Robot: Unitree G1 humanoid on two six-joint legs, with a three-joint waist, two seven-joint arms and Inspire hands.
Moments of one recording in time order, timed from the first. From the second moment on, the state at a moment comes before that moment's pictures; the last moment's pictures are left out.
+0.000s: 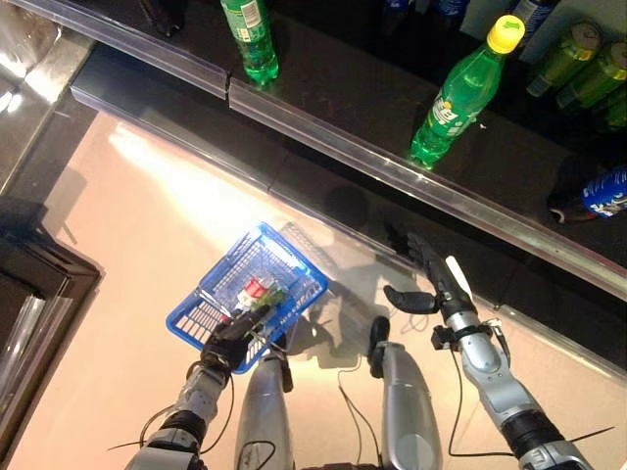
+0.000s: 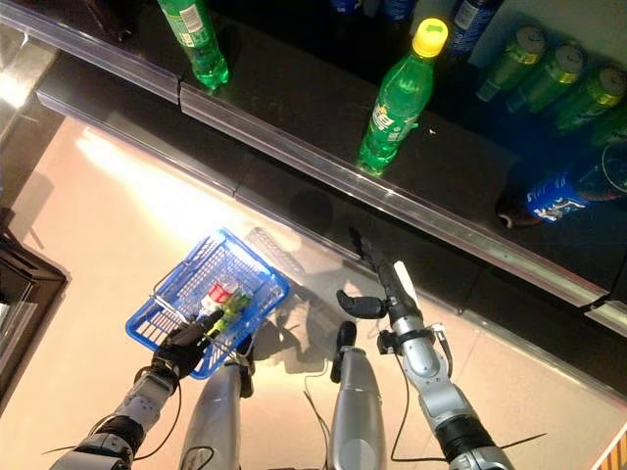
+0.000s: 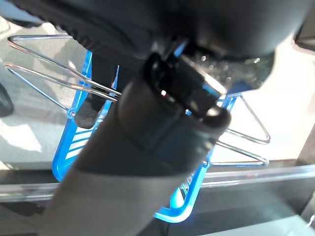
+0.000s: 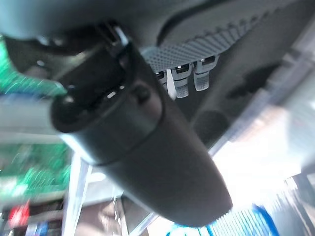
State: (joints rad) left arm -0.29 0.29 -0.06 1.05 -1.16 -0.03 -0.22; right arm -0.19 -0.50 0.25 0.36 -0.06 -0.35 -0.20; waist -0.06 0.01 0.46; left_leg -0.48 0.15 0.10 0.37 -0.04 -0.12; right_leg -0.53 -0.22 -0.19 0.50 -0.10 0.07
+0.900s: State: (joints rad) left arm -0.28 0.30 -0.06 1.04 -1.15 -0.05 -0.26; right arm -0.22 -0.59 0.15 0.10 0.00 -0.47 -0.37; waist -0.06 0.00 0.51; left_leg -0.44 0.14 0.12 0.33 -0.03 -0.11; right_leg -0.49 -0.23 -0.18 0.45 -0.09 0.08
